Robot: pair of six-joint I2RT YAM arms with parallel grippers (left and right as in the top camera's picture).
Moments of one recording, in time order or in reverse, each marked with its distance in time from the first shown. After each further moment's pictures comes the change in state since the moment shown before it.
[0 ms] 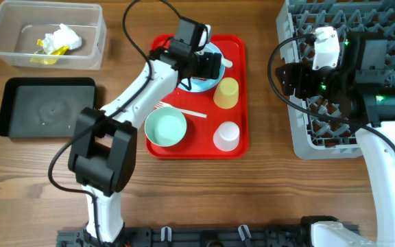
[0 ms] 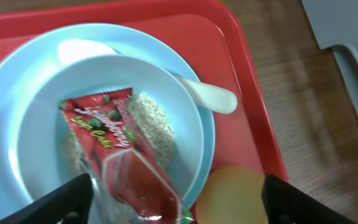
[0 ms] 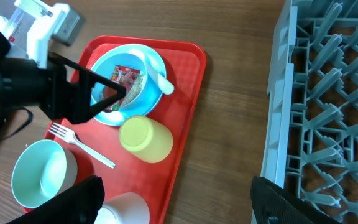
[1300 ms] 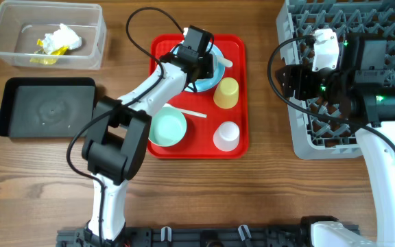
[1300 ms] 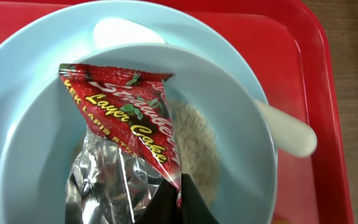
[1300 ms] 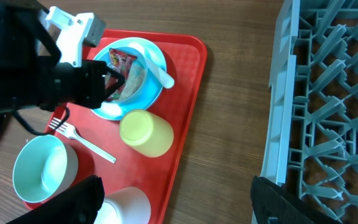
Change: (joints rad) left arm -0.013 0.106 0.000 0.085 -0.154 -0.166; right arm 0.000 0.000 0.000 -0.023 0.000 0.000
